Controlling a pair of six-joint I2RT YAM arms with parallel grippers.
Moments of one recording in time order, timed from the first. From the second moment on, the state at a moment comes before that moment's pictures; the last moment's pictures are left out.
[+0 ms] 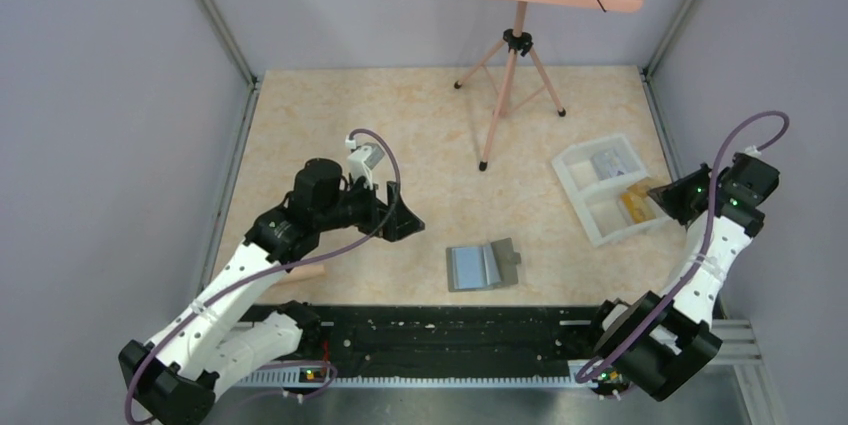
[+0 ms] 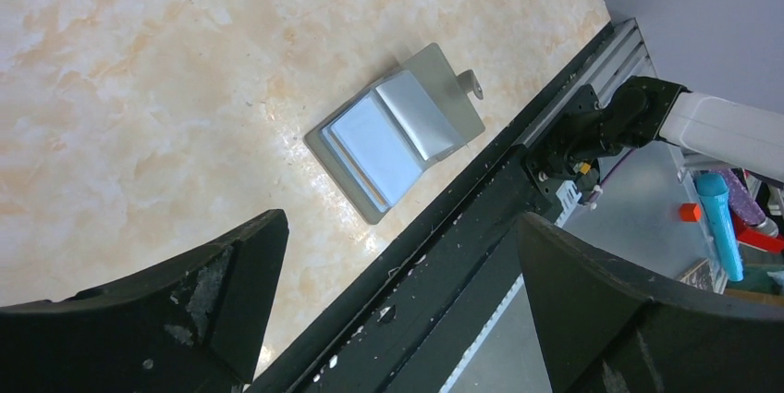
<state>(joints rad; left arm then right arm) -0.56 0.89 0.84 -0.47 0.45 -0.46 -0.71 1.04 0.93 -0.72 -0.44 0.46</state>
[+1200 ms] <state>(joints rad) -0.56 0.82 0.84 -0.50 0.37 -0.43 -0.74 1.08 0.71 -0.45 -0.44 0.58</state>
